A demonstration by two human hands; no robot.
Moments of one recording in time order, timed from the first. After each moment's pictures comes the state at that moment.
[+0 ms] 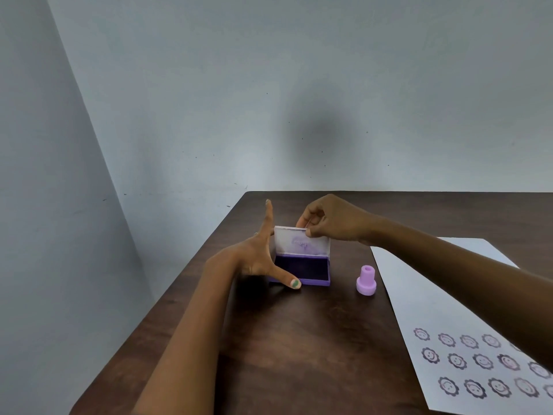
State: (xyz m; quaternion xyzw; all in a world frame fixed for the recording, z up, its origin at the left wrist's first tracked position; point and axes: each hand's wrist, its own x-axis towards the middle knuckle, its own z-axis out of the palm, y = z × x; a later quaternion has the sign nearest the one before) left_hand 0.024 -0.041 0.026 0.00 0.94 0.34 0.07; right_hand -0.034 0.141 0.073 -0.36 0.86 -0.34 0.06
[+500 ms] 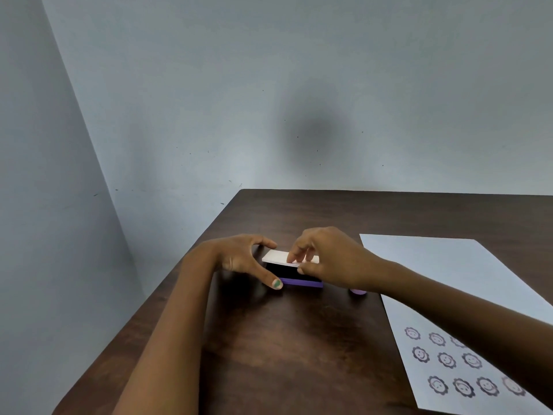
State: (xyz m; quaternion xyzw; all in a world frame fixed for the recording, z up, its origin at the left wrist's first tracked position) left_hand 0.028 -0.054 0.036 0.00 0.96 0.26 0.13; right_hand 0.012 0.153 0.045 -0.45 0.86 -0.23 -0.04
